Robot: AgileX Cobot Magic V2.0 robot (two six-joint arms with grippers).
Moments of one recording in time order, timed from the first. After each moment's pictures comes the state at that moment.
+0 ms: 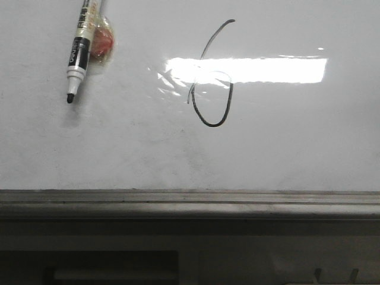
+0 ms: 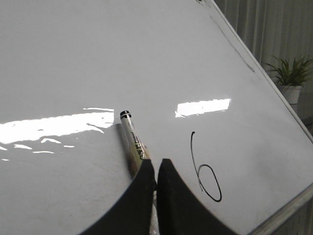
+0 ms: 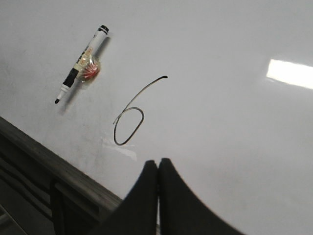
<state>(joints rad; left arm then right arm) -0.83 0.02 -0.16 -1.22 -0.10 1.19 0.10 0.02 -0.25 0.97 0.57 -1.02</state>
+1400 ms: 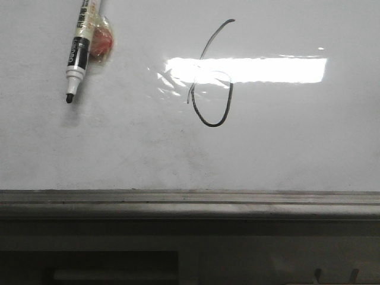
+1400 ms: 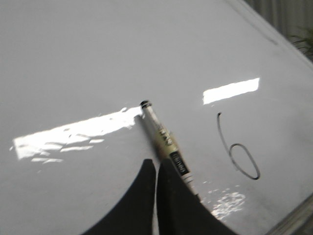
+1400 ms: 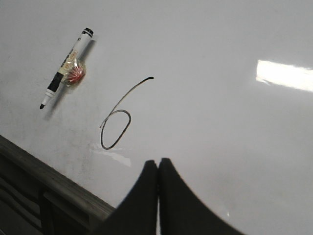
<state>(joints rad) -0.64 0.04 -0.13 -0.54 -0.03 0.65 0.10 0.02 -0.25 0.97 0.53 -1.02</state>
